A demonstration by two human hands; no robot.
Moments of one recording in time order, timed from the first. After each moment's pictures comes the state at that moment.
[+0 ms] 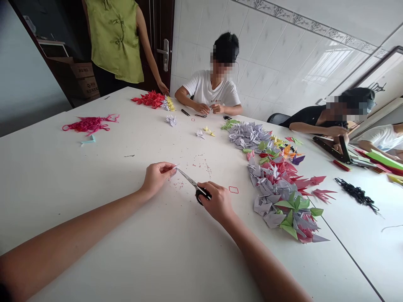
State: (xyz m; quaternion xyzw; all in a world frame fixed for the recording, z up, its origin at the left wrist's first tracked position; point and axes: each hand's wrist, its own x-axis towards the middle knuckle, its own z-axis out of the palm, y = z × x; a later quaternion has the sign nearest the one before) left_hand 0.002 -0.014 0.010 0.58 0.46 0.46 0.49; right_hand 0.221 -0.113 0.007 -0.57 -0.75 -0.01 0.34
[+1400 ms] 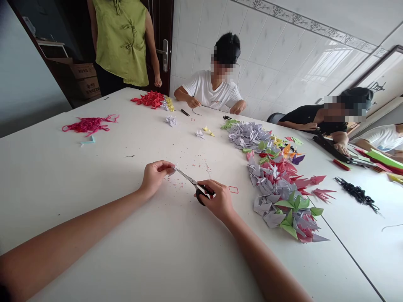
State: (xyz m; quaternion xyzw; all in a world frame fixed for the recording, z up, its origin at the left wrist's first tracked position) left_hand 0.002 -0.014 0.014 0.53 0.41 0.52 0.53; right_hand 0.219 -0.111 0.016 -0.58 -0.71 0.11 0.39
